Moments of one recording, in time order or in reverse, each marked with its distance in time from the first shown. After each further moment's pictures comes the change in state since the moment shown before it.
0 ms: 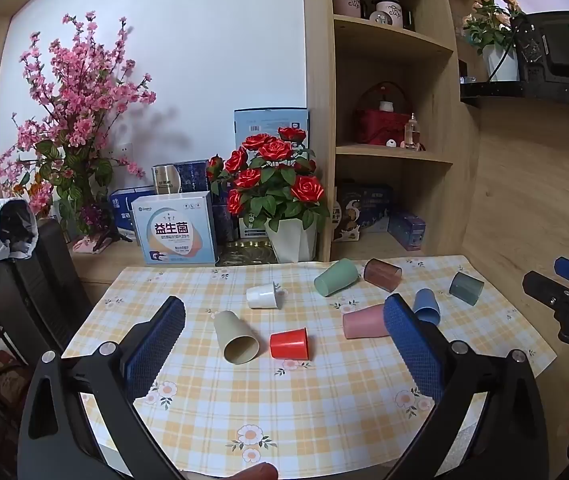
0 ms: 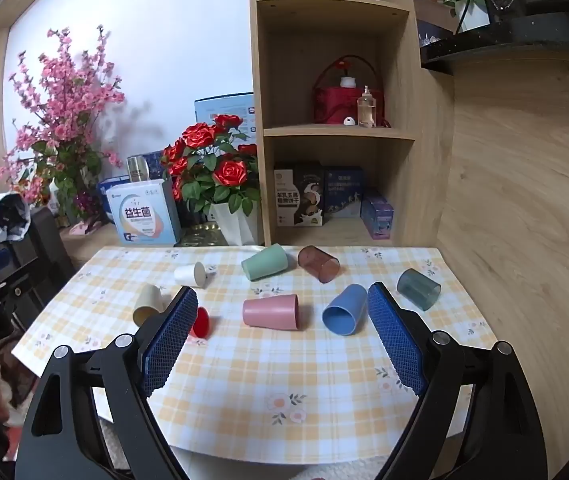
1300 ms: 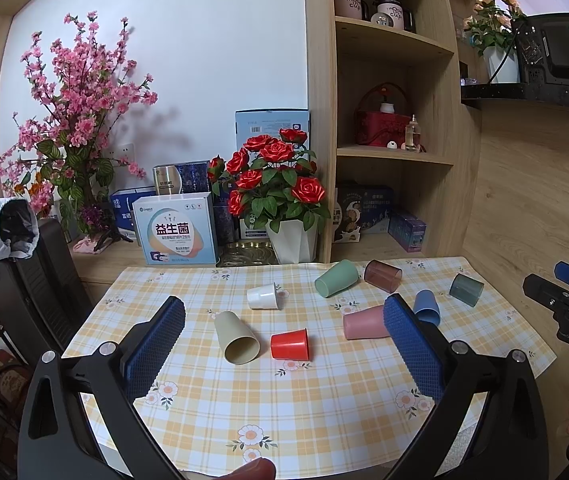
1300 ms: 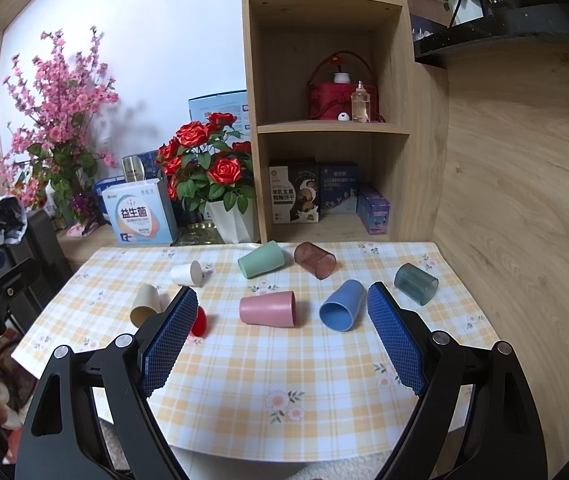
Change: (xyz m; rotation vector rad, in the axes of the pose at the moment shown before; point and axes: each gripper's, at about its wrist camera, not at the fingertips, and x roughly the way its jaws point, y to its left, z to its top) left arm -0.006 0.003 0.001 -0.002 -0.009 0.002; right arm 0.003 -0.005 -0.002 0.012 0.009 -0.009
